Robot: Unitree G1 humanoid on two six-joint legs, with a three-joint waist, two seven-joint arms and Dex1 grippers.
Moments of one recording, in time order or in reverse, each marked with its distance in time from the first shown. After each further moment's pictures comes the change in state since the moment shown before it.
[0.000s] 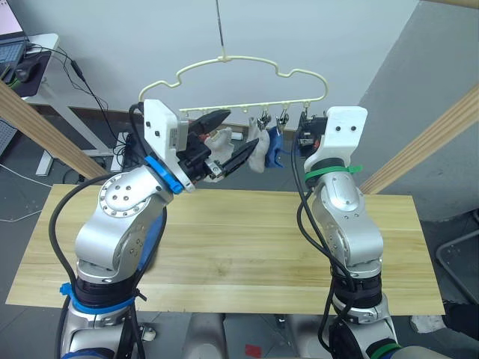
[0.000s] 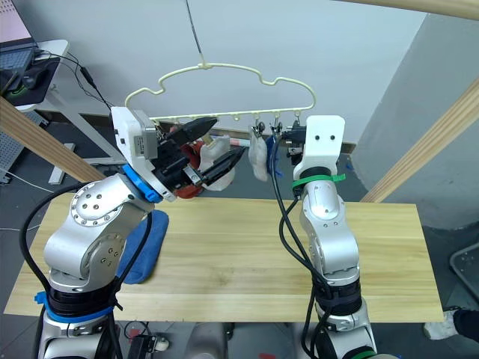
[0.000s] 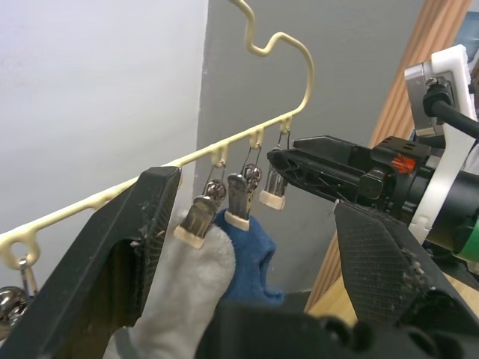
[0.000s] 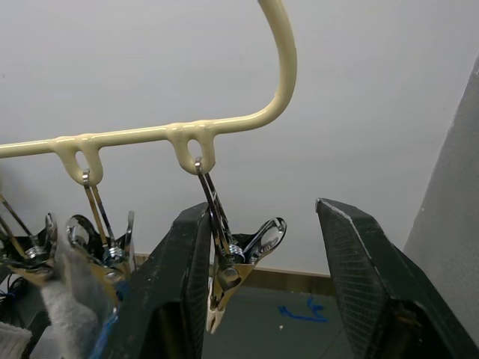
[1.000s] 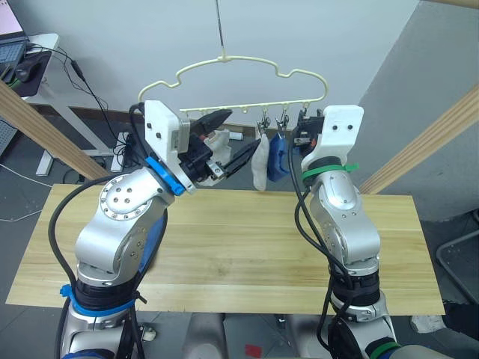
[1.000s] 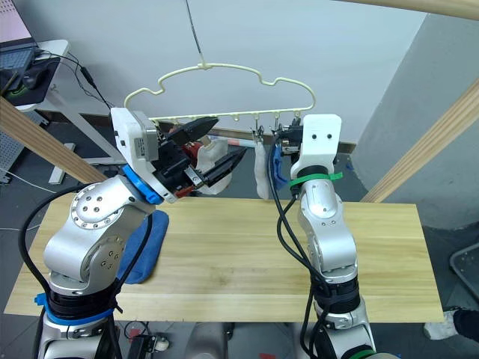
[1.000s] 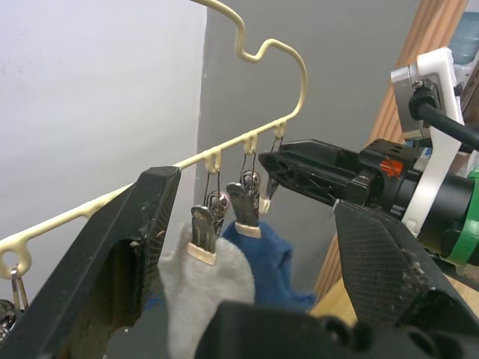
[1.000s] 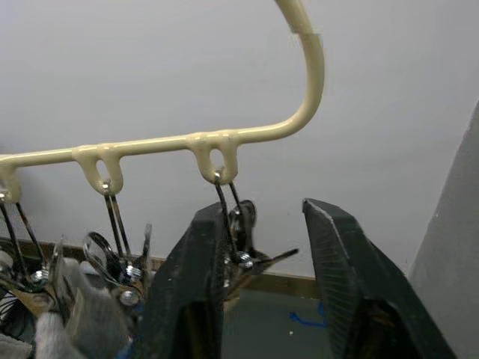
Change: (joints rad) left arm 0.008 0.000 -0.009 -0.016 0.005 -0.001 0.013; right arm -0.014 0.009 0.001 0.023 0.004 -0.026 0.018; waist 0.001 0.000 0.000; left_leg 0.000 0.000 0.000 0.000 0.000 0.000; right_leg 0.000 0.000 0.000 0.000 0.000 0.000
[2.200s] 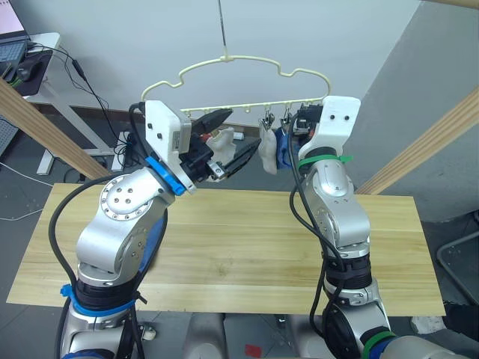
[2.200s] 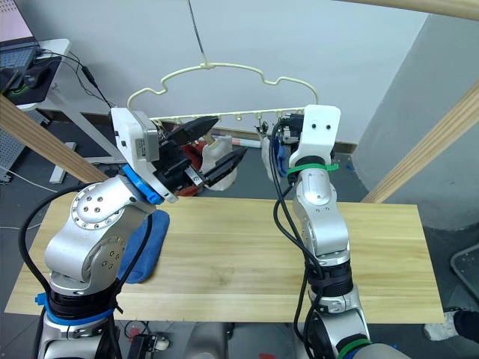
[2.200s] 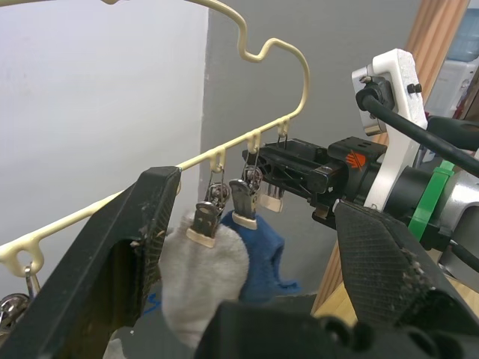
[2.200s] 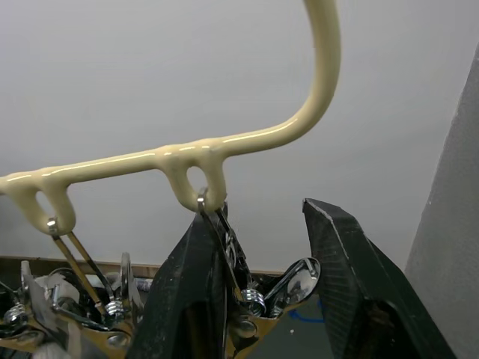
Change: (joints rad) left arm -0.001 0.001 -0.003 -0.001 0.014 -0.012 0.001; right arm -0.087 0.030 -0.055 0.151 0.020 -0.068 -0.063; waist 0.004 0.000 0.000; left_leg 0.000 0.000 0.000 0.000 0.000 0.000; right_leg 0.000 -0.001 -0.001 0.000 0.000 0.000
